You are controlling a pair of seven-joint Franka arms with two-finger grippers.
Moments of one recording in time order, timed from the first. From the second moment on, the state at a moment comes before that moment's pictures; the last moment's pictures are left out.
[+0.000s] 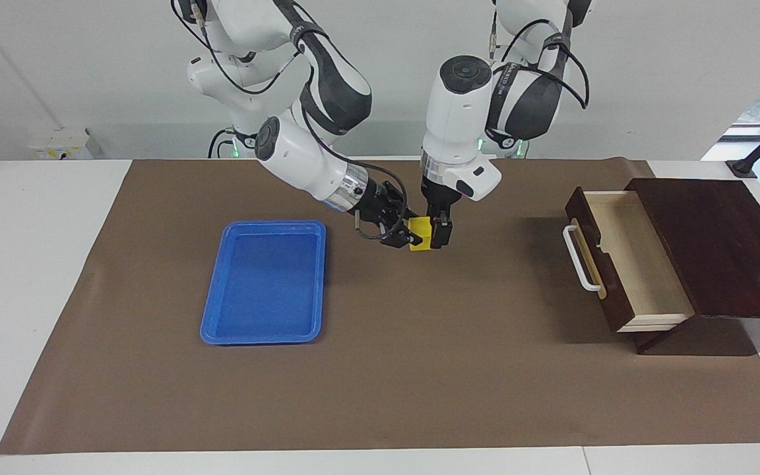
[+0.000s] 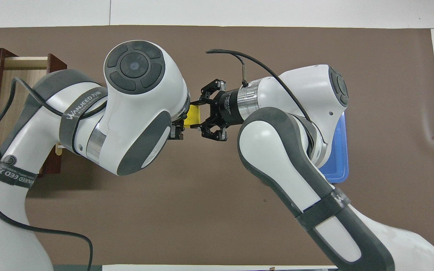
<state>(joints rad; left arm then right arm) -0.53 0.27 -0.09 -1.50 0.04 1.85 -2.11 0.45 0.28 0.04 -1.71 0.89 2.24 1.56</state>
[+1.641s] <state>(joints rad) -0.46 0.27 -0.06 -1.51 0.05 1.82 -1.85 0.28 0.24 0.01 -1.67 0.83 2.10 1.60</state>
